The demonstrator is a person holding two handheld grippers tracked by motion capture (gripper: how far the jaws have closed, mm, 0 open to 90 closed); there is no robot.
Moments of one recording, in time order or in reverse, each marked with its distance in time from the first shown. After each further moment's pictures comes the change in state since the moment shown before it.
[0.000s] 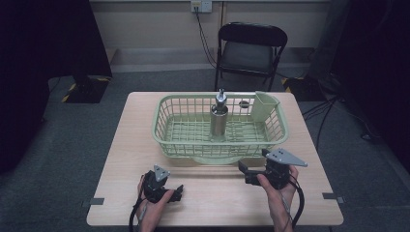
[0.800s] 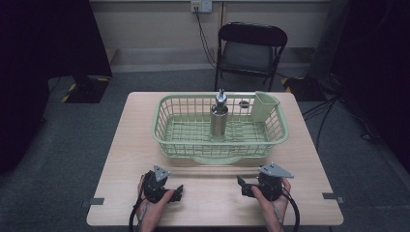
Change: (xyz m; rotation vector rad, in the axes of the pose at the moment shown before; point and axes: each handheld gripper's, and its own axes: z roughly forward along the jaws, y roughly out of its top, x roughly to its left) left arm 0.000 0.000 0.000 0.000 0.000 0.001; right arm -0.003 -0.062 0.024 0.157 -0.082 0.005
